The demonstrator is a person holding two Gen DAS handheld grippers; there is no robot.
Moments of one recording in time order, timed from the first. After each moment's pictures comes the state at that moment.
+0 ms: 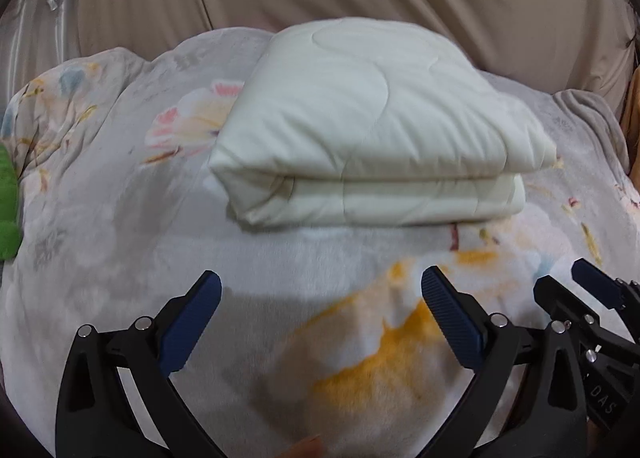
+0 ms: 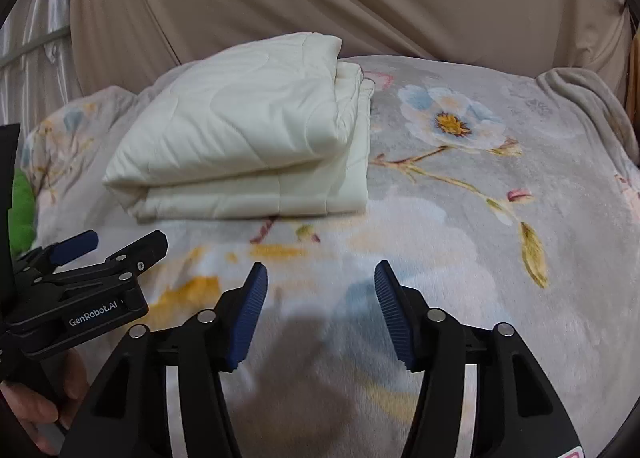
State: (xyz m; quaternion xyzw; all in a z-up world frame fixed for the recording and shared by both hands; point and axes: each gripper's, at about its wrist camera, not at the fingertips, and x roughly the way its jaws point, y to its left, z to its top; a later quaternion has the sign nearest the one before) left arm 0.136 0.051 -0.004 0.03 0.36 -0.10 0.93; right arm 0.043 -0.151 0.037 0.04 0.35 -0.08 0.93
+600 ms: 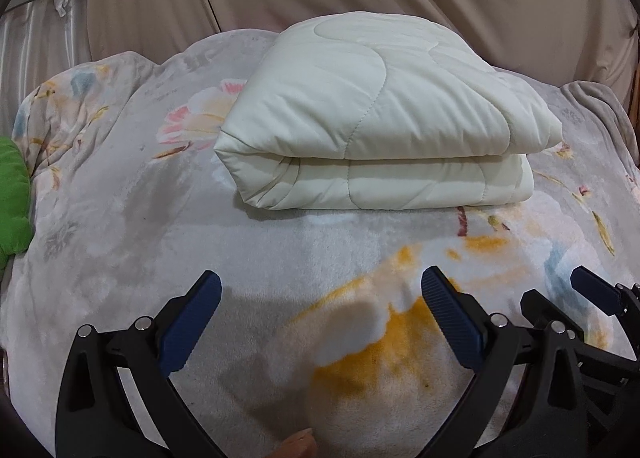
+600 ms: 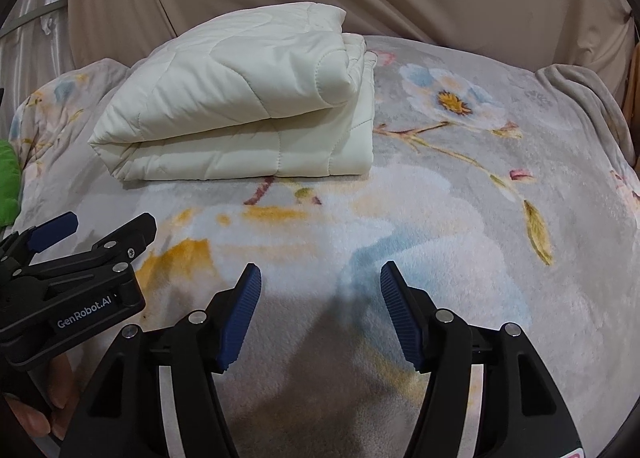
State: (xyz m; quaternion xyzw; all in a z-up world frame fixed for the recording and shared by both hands) left arm 0.126 0.044 -0.007 0.04 0.35 -0.08 0.93; right arm 0.048 -0.140 0.022 0.02 0.38 -0.09 0.92
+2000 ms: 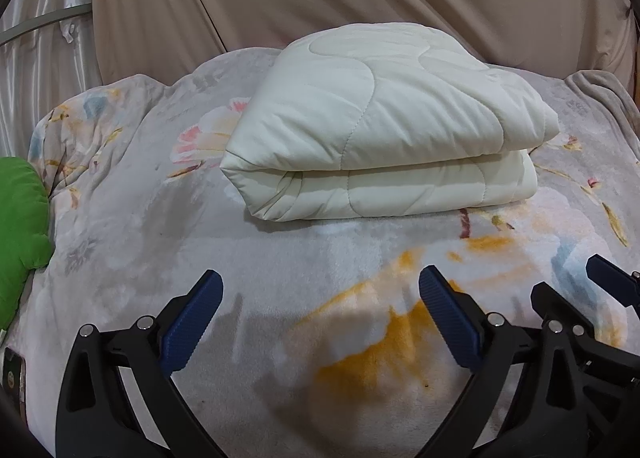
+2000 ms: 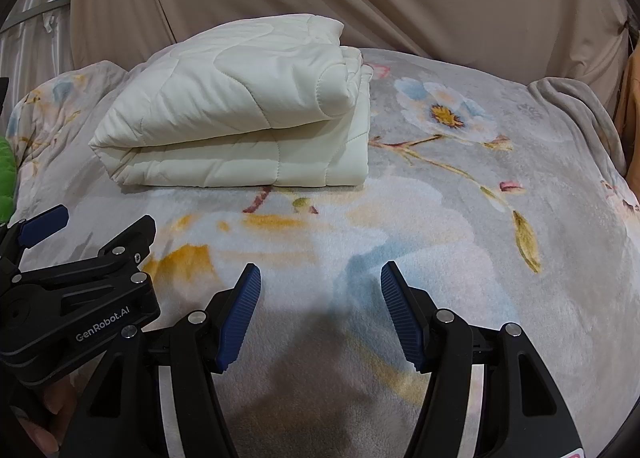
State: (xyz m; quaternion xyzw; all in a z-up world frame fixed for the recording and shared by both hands) left arm 0.115 0.038 0.000 0.08 0.33 -0.06 0.94; right arm 0.043 -0.139 0.026 0.01 0.37 -0.10 0.93
